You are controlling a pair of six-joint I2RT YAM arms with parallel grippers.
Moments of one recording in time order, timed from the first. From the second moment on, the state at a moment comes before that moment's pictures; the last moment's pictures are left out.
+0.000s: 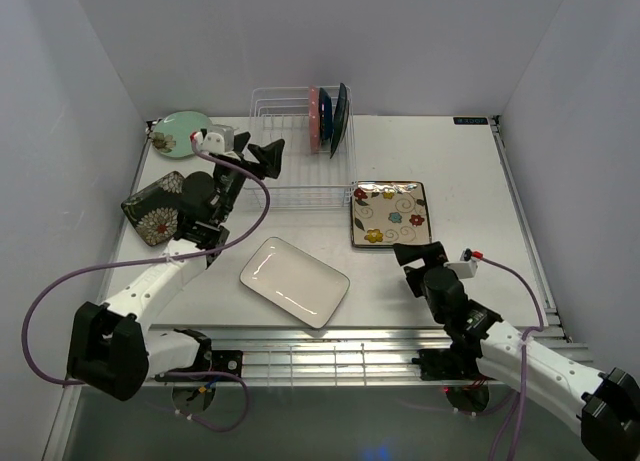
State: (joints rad) left arm -0.38 1.20 0.81 0.69 0.02 -0.23; right arm 0.76 0.59 0.09 0.07 0.55 1.41
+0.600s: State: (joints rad) left arm -0.38 1.11 0.64 0.77 0.16 -0.04; right arm 0.71 0.84 0.05 0.36 0.57 1.49
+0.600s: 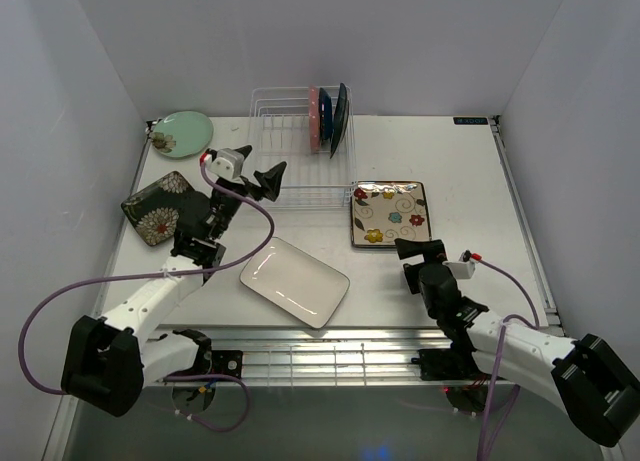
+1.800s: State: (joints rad) left arm -0.38 1.12 0.64 0.76 0.00 -0.01; right arm 0.56 1.66 0.09 1.24 0.40 1.51
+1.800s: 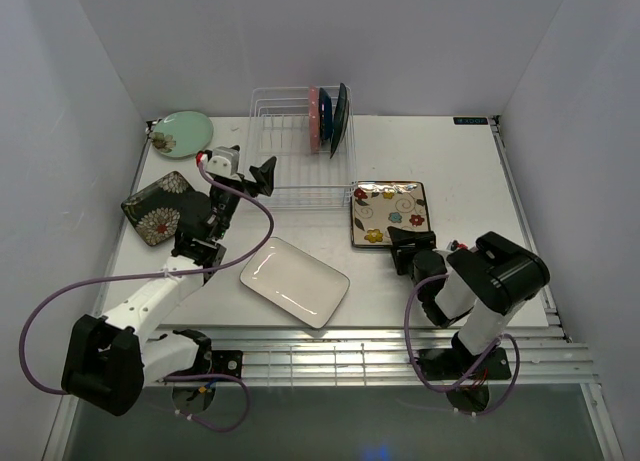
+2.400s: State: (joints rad) left arm -0.38 1.12 0.63 0.76 0.00 -0.01; right arm 0.56 1.82 0.09 1.36 0.46 1.53
